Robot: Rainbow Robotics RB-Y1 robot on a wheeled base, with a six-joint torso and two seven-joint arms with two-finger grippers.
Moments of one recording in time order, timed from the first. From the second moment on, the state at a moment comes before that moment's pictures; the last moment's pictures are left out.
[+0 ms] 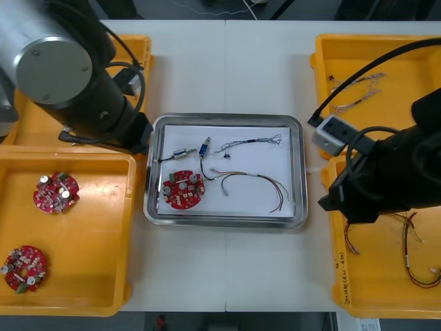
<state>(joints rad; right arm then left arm) -0.41 -0.71 0.11 -2.43 -1.02 1.92 1.48 -0.76 0.70 -0.32 -1.96 0.90 1.91 -0.99</state>
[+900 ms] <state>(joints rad) -0.68 -0.65 0.79 -2.33 -0.68 1.75 1.57 -0.34 0.91 0.11 -2.14 1.00 1.91 -1.01</state>
